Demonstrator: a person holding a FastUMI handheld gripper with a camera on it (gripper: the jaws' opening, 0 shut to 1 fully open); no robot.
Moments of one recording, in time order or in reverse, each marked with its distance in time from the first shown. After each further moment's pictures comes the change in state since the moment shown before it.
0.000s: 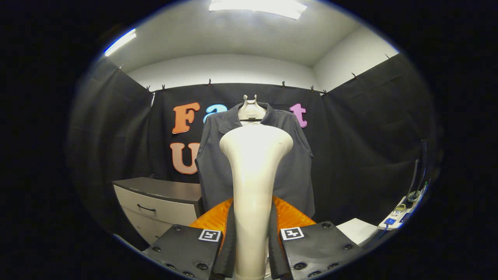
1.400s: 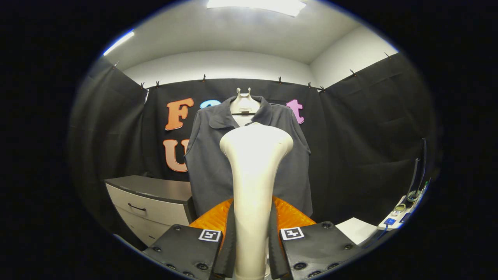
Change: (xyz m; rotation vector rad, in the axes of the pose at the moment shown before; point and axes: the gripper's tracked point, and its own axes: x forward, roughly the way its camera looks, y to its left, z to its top) arm 0.031 -0.018 -0.004 -0.005 0.026 -0.030
